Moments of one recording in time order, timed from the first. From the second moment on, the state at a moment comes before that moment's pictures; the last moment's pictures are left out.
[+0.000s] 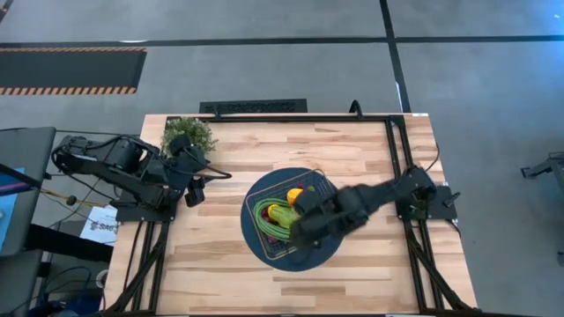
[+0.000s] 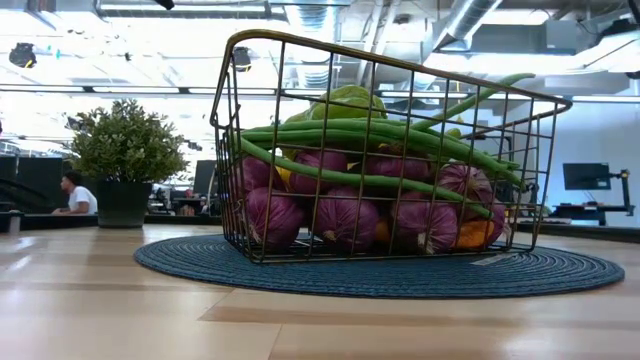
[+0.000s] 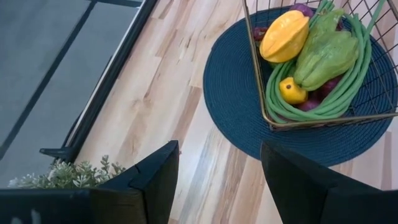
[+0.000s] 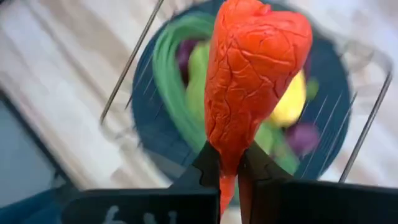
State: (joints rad) left arm -0.28 1.08 1.41 -1.33 -0.50 -0.43; right arm 0.41 2.02 2.30 -1.57 0.34 1.09
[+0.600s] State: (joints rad) left arm -0.28 1.08 1.41 -1.33 -0.50 -0.44; right arm 0.24 2.01 2.13 -1.56 0.33 0.83
